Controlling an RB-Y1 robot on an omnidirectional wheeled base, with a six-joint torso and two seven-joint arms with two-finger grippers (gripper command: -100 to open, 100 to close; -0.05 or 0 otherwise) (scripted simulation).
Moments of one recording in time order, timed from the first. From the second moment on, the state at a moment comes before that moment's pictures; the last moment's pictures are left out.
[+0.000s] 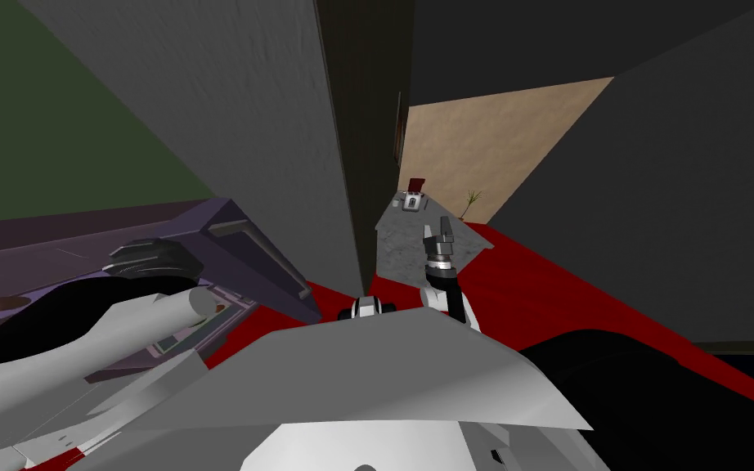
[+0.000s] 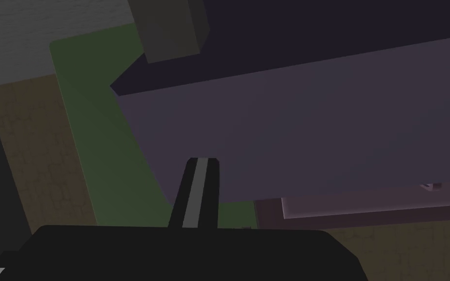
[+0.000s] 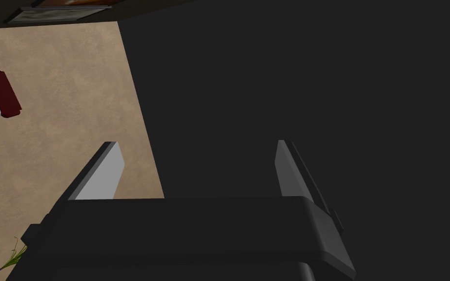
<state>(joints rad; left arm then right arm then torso) 0.14 0.09 0.65 -2.56 -0.11 0.98 0.00 0.50 -0.04 -0.02 -2.37 0.05 -0.43 -0.03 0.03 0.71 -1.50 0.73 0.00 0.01</state>
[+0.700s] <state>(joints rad) 0.15 0.10 0.69 -2.61 -0.10 1.06 0.00 0.50 -0.04 -0.02 -2.37 0.05 -0.43 -0.03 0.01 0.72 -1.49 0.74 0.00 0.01</state>
